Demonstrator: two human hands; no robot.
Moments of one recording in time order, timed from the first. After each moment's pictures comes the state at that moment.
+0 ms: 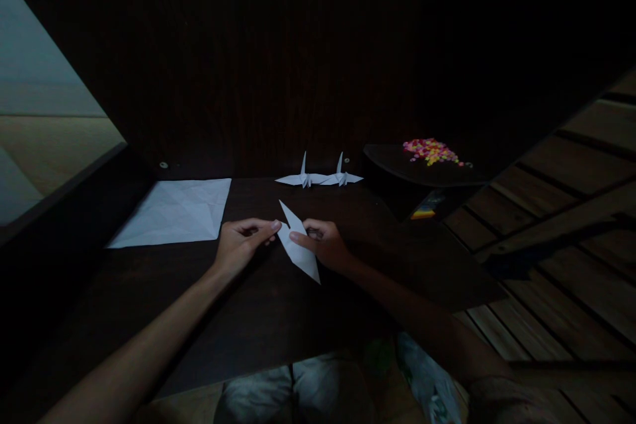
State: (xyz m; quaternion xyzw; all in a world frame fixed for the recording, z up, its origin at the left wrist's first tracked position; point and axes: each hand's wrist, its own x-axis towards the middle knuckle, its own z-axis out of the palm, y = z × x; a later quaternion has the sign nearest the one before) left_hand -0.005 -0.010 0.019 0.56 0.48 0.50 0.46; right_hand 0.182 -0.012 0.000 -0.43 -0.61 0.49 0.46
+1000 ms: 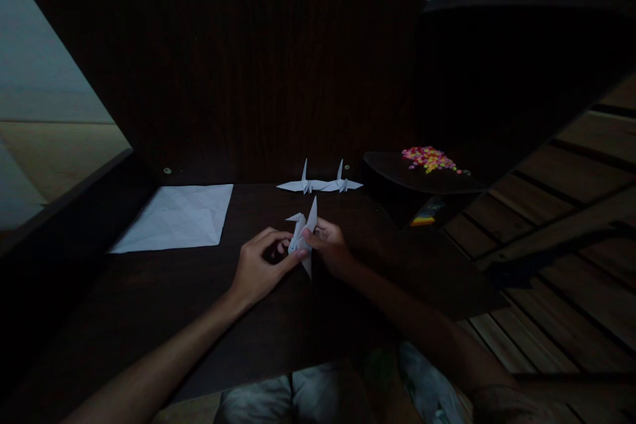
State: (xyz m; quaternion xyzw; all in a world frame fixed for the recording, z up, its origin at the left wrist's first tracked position) left_hand 0.016 -0.032 0.016 0.71 0.42 0.48 0.28; right_hand 0.182 -0.005 -0.005 -0.36 -0.50 0.58 0.54
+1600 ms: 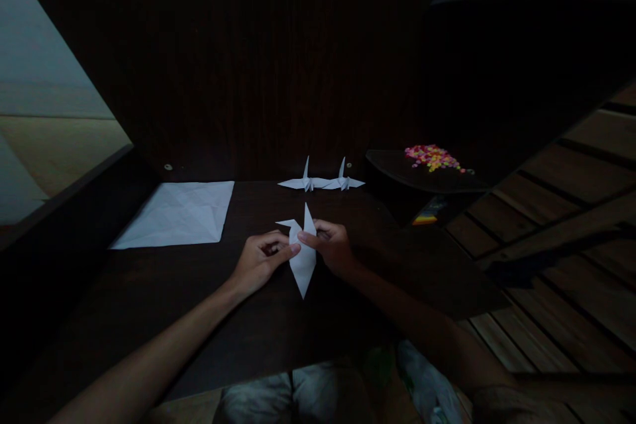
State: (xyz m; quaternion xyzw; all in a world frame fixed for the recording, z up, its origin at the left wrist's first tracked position) left_hand 0.014 -0.024 0.012 0.64 0.40 0.45 0.48; right_hand 0.183 -0.013 0.003 -0.41 -0.57 0.49 0.52
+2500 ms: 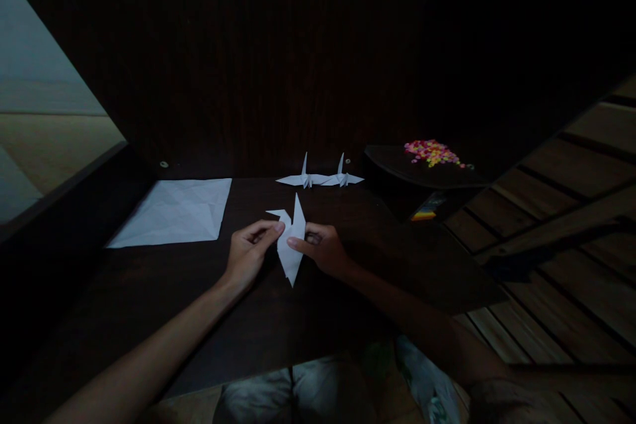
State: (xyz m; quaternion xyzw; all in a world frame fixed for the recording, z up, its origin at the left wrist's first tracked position) left_hand 0.011 -0.017 0.006 0.52 0.44 0.56 0.48; right_hand 0.178 -0.016 -0.007 -0.39 -0.59 0.52 0.48
